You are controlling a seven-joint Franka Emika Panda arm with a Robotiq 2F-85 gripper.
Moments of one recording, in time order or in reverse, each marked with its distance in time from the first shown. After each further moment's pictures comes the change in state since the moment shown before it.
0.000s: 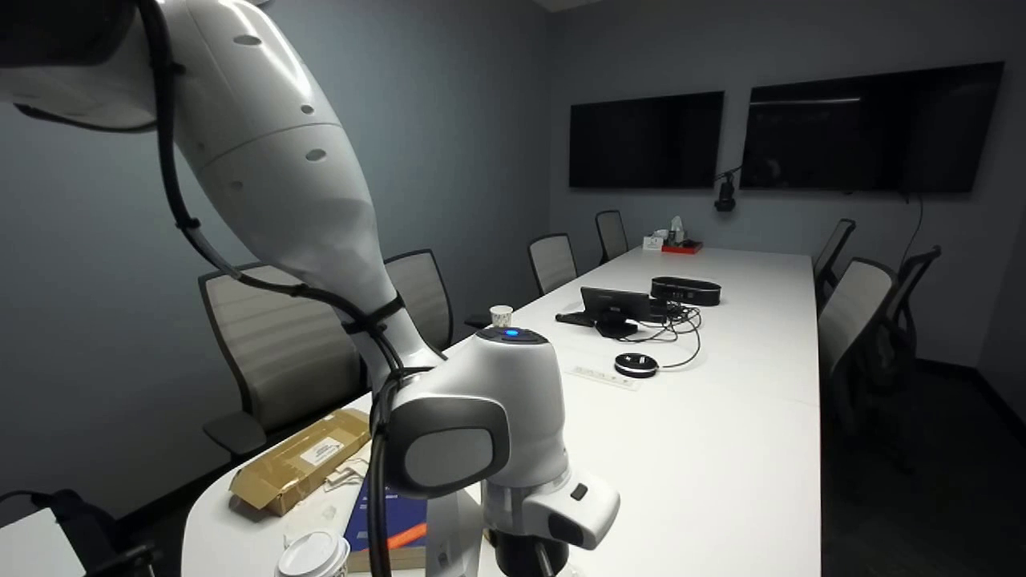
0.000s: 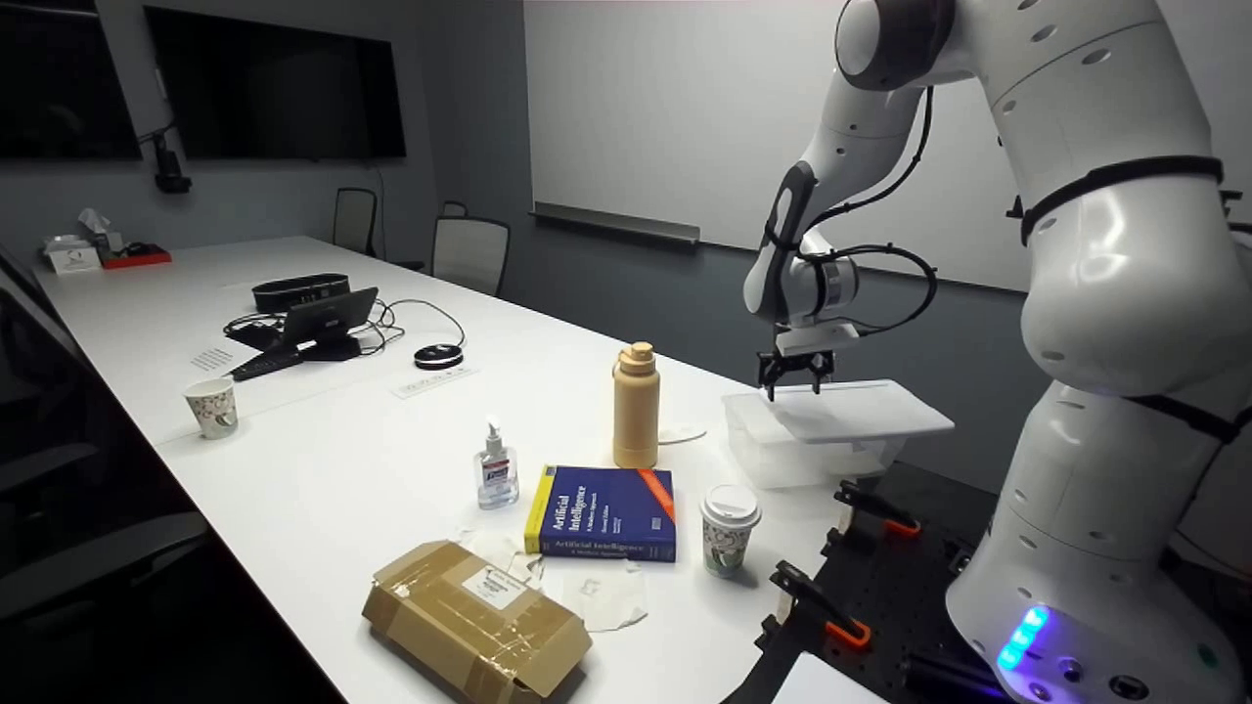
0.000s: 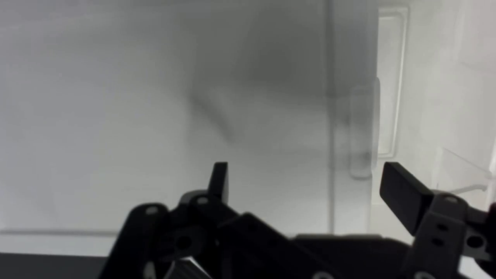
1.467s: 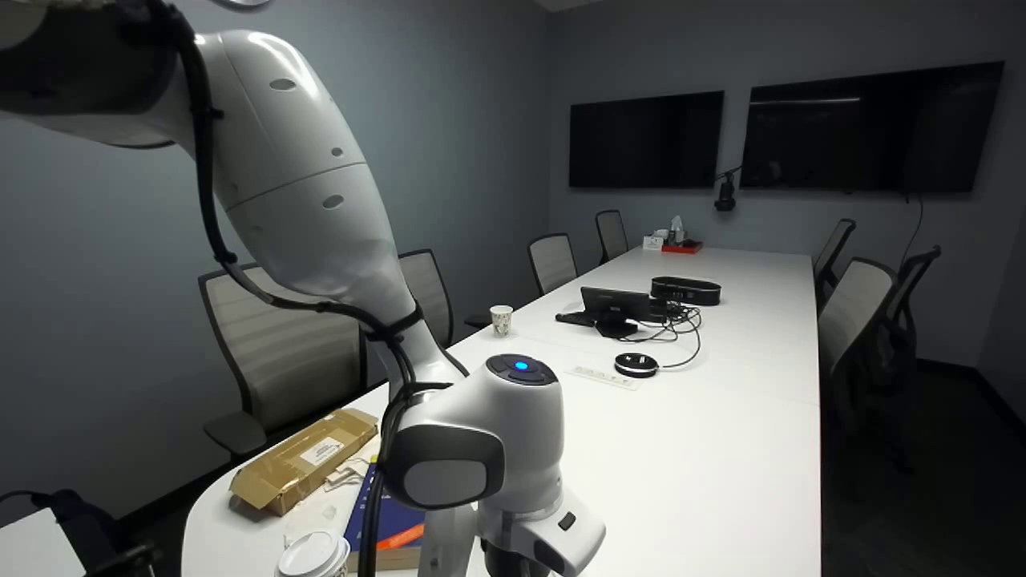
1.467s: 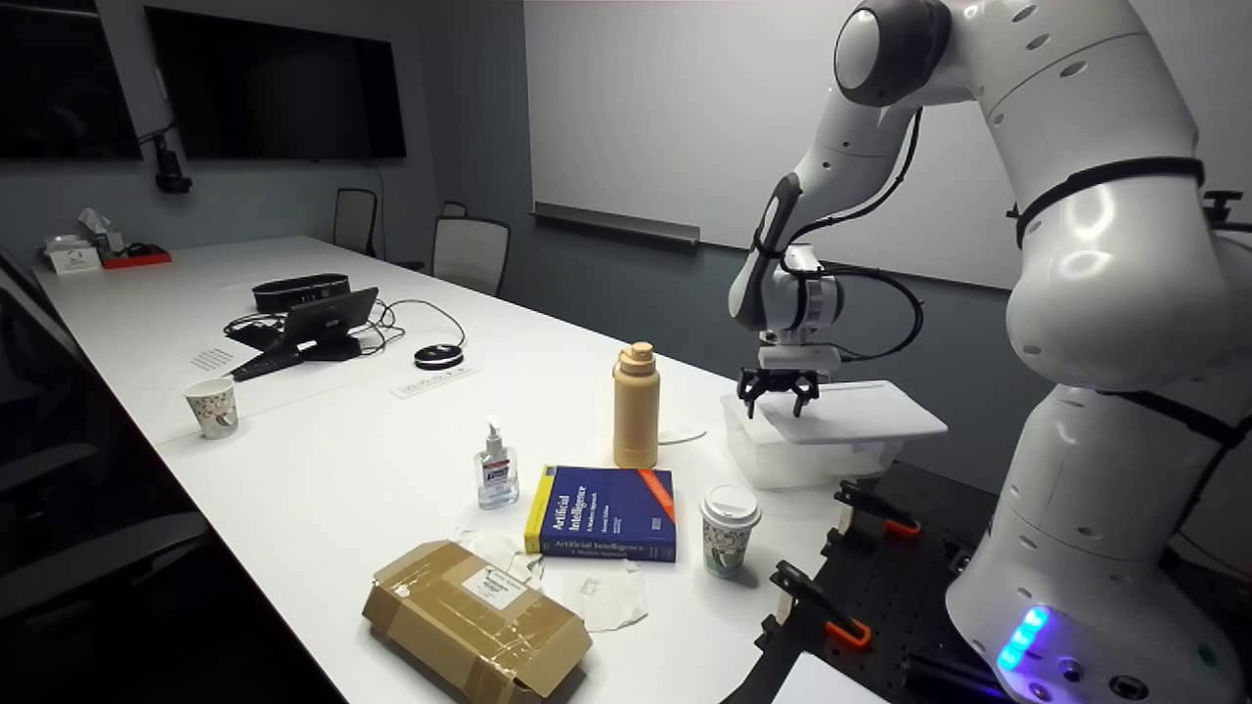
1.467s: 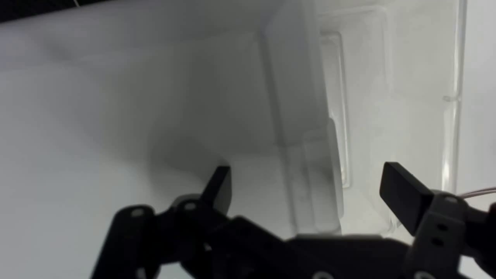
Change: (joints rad) arm -0.126 0.062 0.175 0.043 0.169 -0.023 -0.034
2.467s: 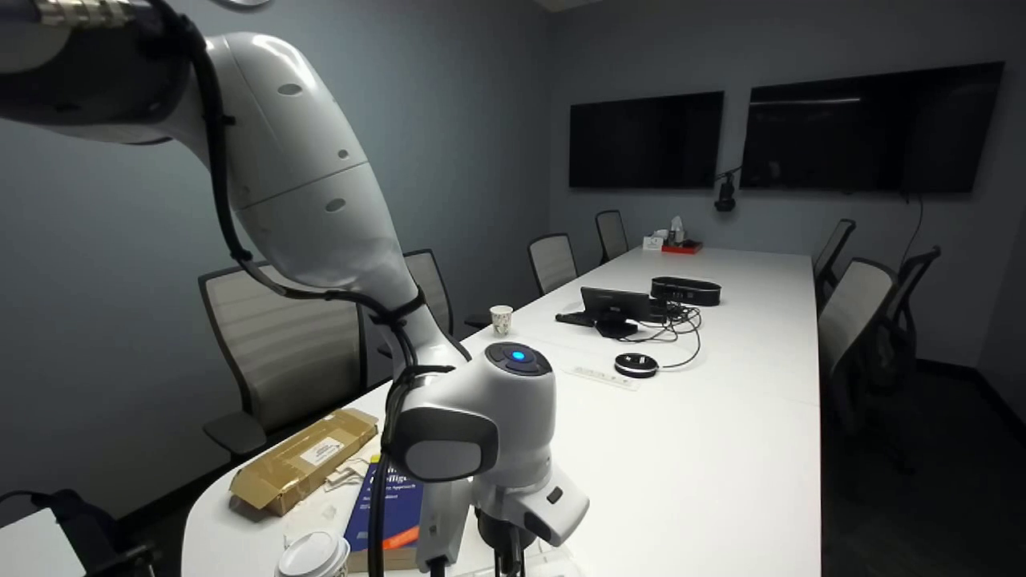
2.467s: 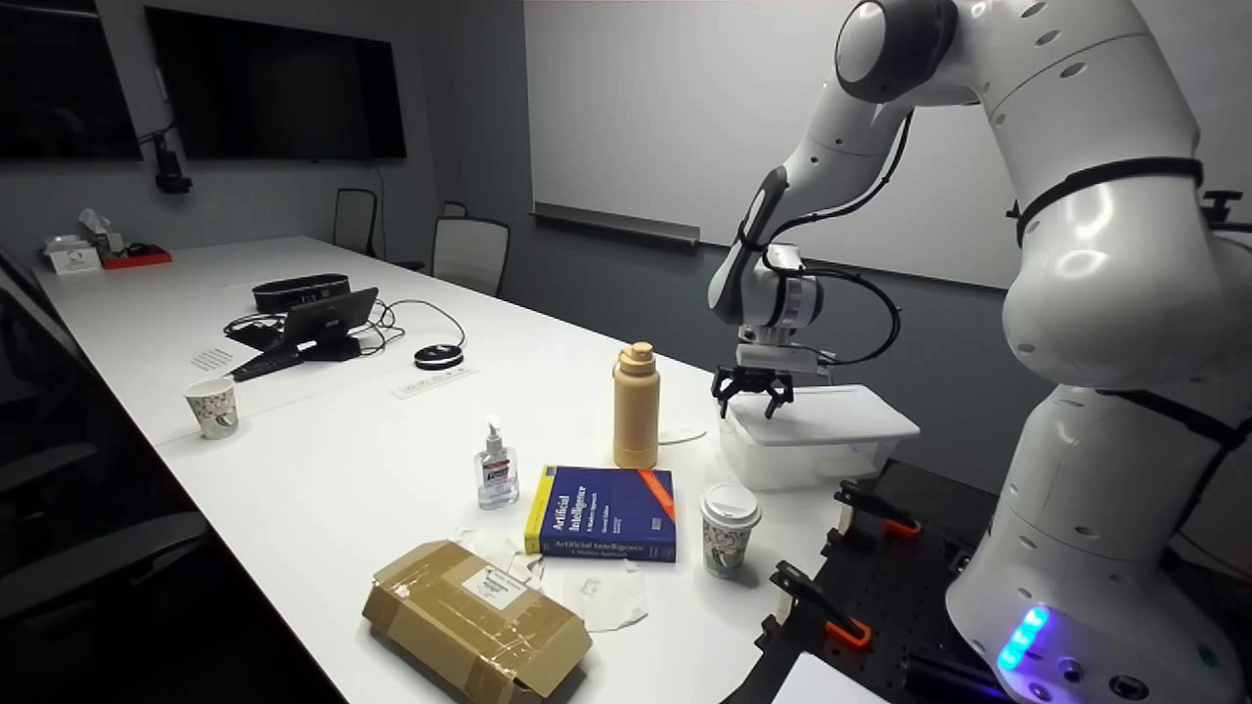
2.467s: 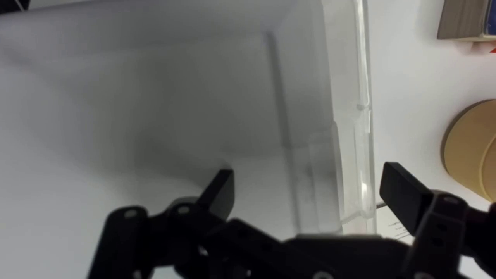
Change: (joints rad) arm -0.033 -0.001 0.109 0.023 0.086 -0.023 -0.038
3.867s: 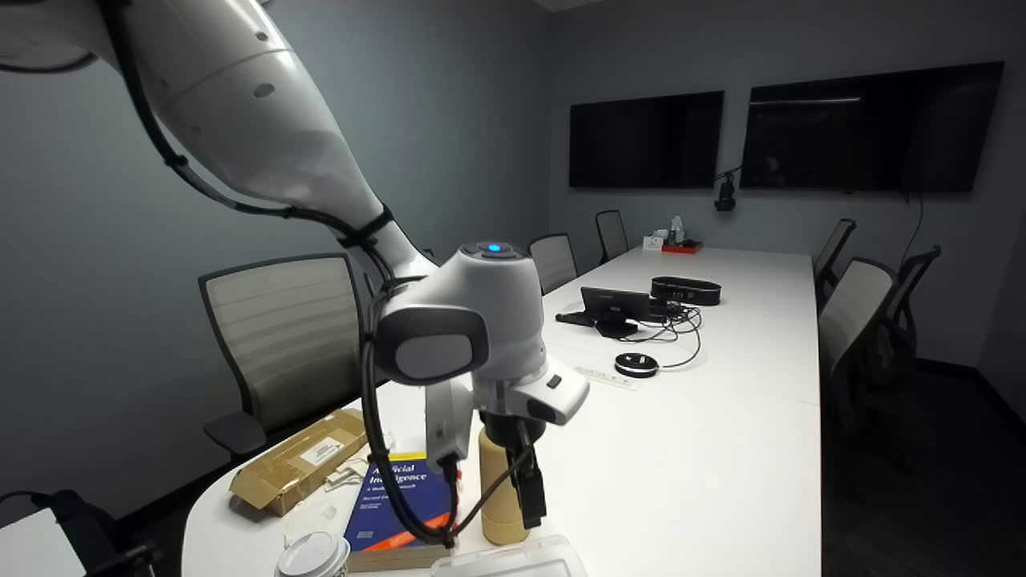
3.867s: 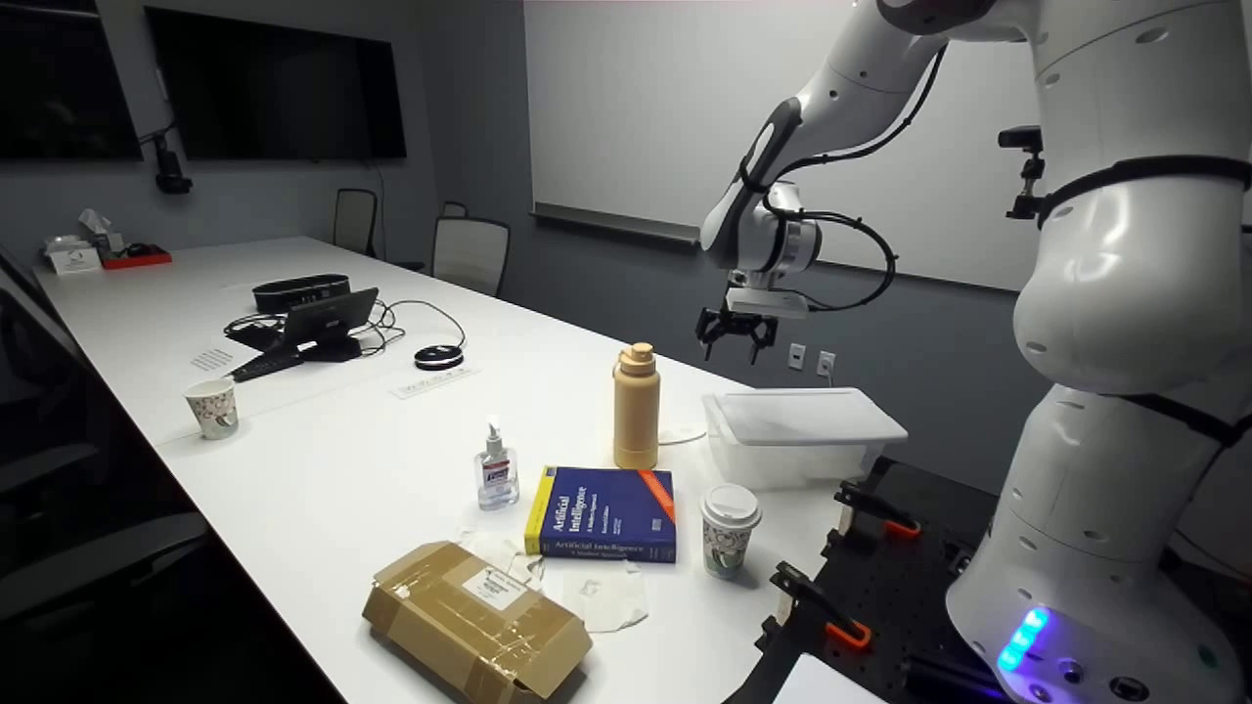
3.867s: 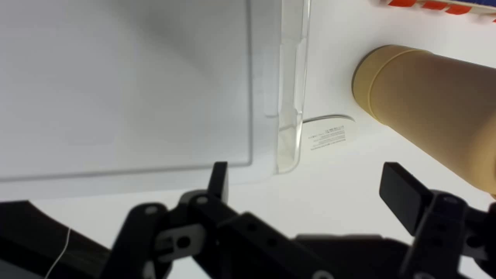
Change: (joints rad) arm 0.104 -0.245 -0.056 -0.069 -0.014 -0.008 -0.016
